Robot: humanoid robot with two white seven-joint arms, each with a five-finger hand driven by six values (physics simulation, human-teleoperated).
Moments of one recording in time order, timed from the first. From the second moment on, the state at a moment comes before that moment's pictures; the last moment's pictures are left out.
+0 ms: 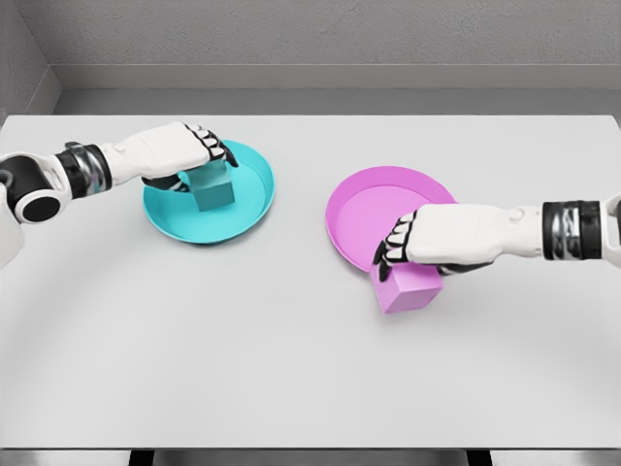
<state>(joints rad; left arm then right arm) -0.81 0.61 -0.76 -1.12 -0.70 -0.61 -0.22 -0.66 -0.91 0.75 -1.75 0.26 -0.61 0.61</state>
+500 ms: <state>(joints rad) -0.80 0.77 -0.73 -1.21 -0.60 -0.61 -0.22 -0.66 -0.91 0.70 -1.75 0.26 -0.61 0.61</state>
